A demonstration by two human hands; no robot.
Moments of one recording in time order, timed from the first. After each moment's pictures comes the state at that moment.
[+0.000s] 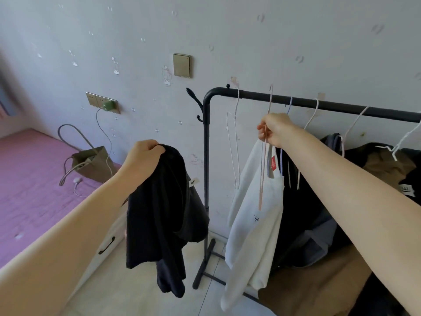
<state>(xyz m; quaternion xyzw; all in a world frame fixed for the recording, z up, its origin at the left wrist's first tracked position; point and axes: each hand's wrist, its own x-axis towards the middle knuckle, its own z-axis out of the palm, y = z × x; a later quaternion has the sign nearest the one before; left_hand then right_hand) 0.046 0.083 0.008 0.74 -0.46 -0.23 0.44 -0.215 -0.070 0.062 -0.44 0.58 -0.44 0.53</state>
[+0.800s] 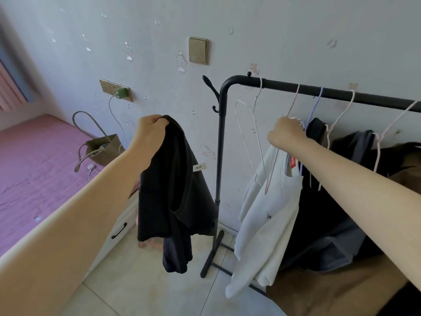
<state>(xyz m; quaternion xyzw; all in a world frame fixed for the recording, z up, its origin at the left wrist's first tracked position) 0.065 0.053 0.023 0.71 -0.37 -0.26 0.54 -0.196 -0.083 0.023 -0.73 0.65 -0.14 0.11</state>
